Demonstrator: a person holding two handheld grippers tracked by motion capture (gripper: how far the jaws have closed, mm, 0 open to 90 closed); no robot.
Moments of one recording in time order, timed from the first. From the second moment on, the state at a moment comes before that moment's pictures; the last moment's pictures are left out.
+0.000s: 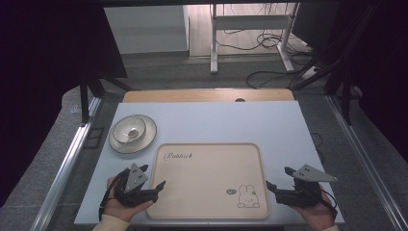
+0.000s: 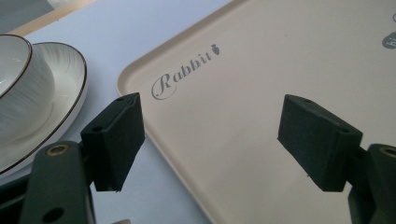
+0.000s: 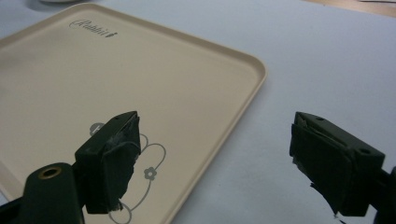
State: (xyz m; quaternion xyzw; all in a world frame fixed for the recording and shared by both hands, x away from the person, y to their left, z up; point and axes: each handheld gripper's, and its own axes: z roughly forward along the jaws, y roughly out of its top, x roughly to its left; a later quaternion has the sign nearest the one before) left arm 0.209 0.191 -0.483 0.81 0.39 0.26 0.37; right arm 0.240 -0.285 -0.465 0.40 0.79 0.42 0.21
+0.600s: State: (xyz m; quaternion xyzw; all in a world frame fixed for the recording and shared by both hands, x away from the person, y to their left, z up) left arm 0.209 0.192 -0.481 0.81 0.37 0.25 0.38; right arm 0.240 -0.283 -0.469 0.39 0.80 0.40 0.21
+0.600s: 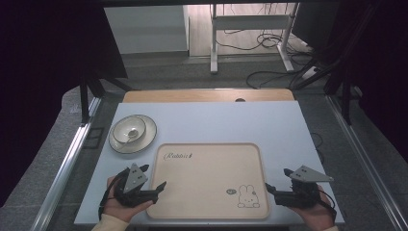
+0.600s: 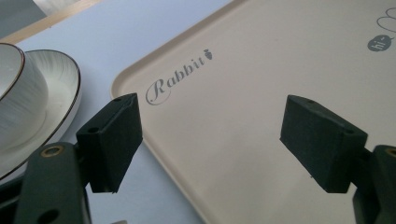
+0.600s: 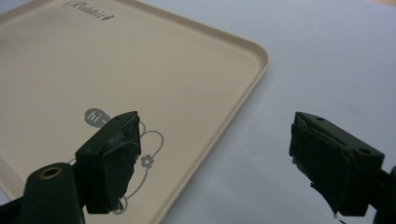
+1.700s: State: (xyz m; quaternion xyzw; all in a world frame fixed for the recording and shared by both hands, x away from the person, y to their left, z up) left arm 0.225 0.196 -0.468 0.81 0.36 0.27 0.38; right arm 0.235 -0.297 -0.474 0.40 0.80 0.40 0.21
